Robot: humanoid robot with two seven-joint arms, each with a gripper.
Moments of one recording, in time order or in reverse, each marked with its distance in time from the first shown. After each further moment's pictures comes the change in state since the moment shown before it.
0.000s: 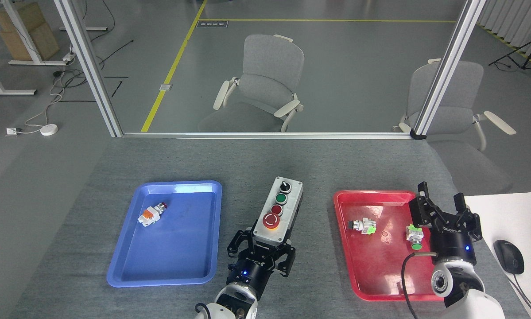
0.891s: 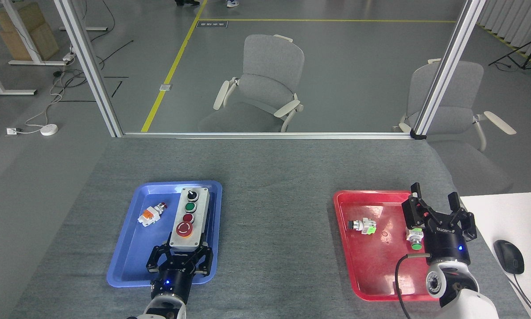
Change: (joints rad) left arm 0.070 0.159 0.308 0.075 0.005 -0.027 0.123; right arm -0.001 0.022 -0.001 -0.002 0.072 -0.008 -0.001
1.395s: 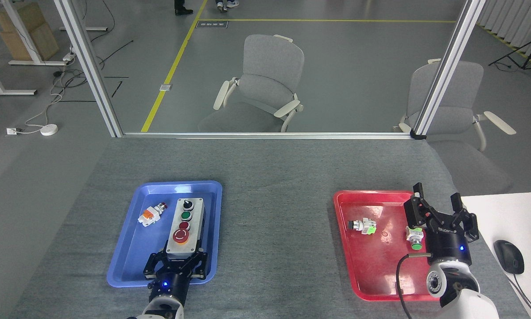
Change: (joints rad) left arm -0.022 -0.004 0.020 0.089 0.013 0.027 -0.075; right arm 0.000 0.000 -0.003 0.000 0.001 0.021 0.000
